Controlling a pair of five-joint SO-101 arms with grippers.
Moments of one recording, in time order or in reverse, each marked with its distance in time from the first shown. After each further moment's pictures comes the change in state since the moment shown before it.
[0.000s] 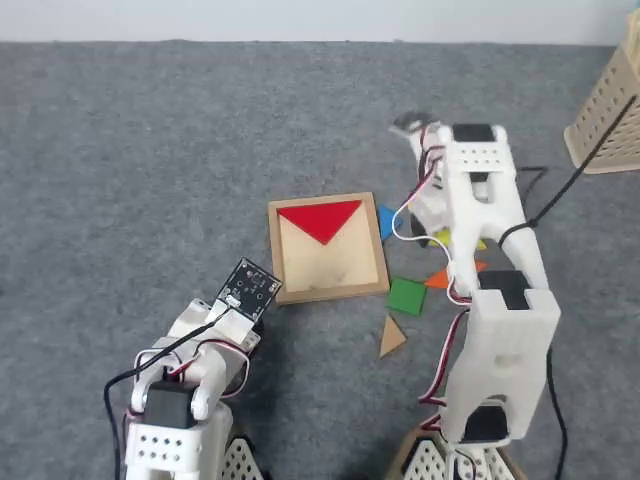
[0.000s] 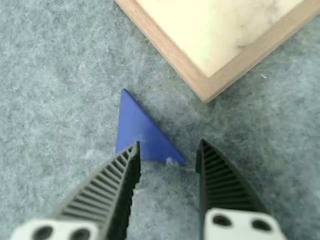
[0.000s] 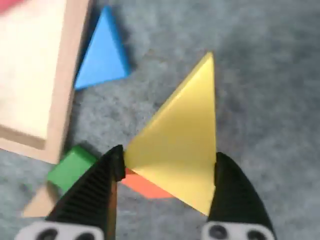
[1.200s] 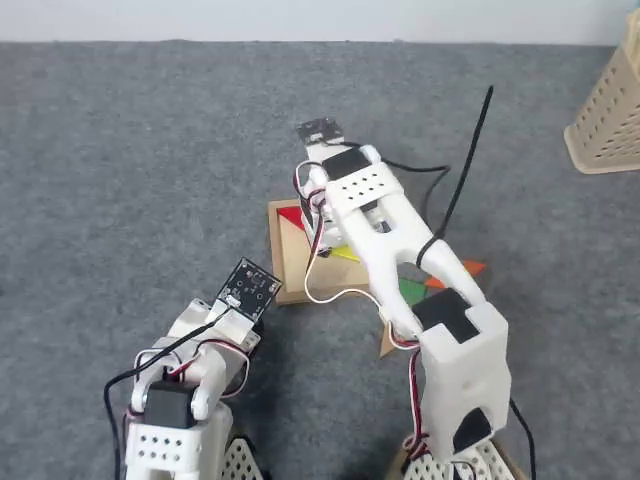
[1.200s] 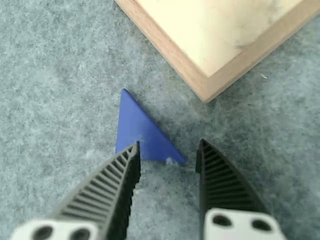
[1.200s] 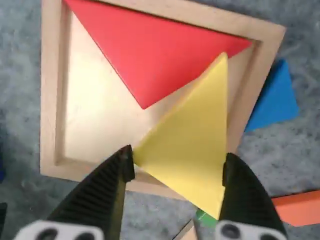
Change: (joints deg) left arm 0.0 0.0 0.0 0.0 0.0; right arm -25.8 -5.1 8.9 -8.5 -32.8
